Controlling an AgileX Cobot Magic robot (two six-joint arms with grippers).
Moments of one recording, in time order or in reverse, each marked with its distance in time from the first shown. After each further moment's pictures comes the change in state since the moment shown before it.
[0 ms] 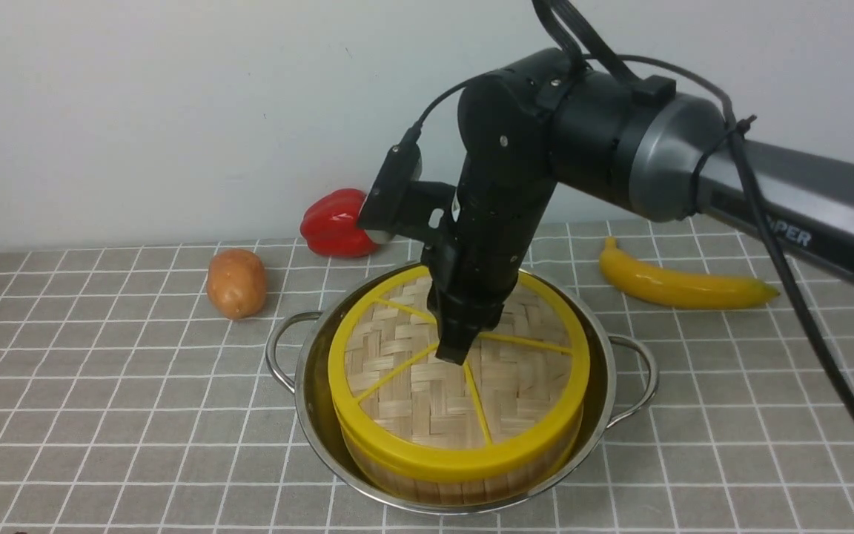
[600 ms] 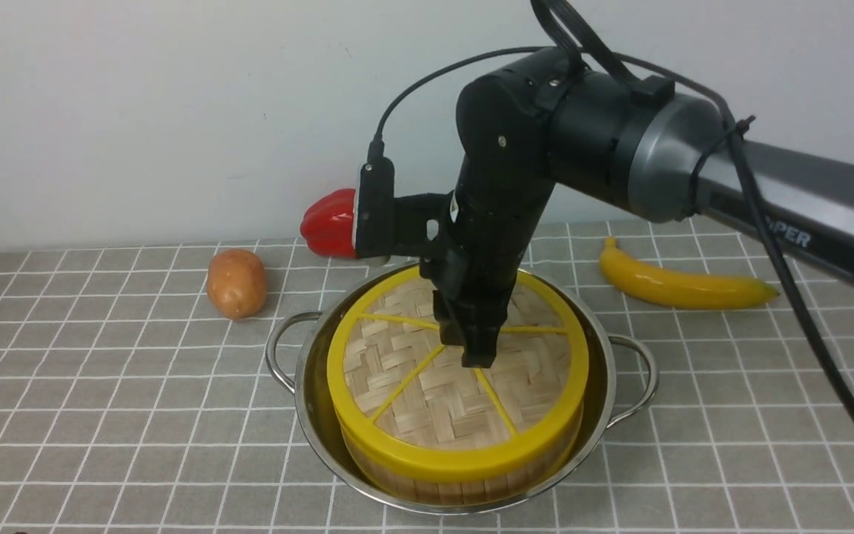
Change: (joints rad) right arm 0.006 0.000 -0.001 0.017 0.001 -0.297; left arm 0.000 0.000 0.000 0.000 0.000 0.000
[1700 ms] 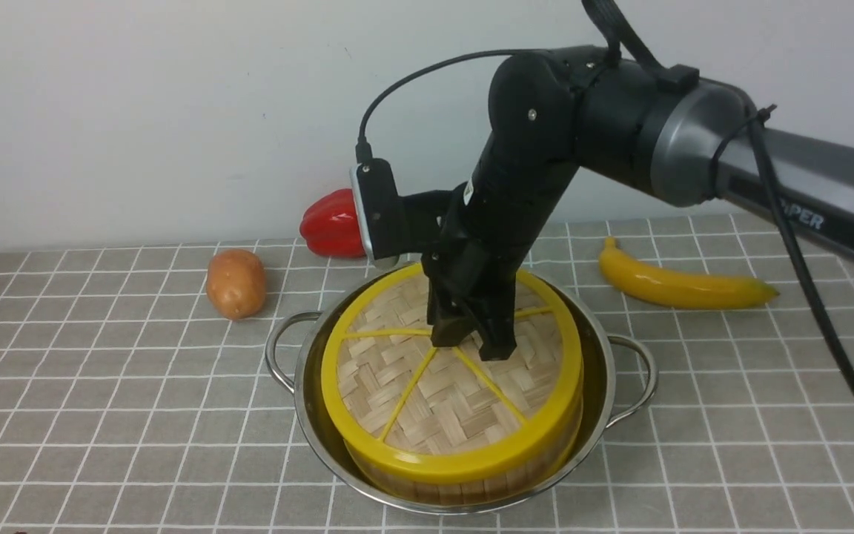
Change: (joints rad) right arm -0.060 0.005 -0.002 0.196 -0.005 -0.297; left arm 0.000 0.000 0.000 0.000 0.000 0.000
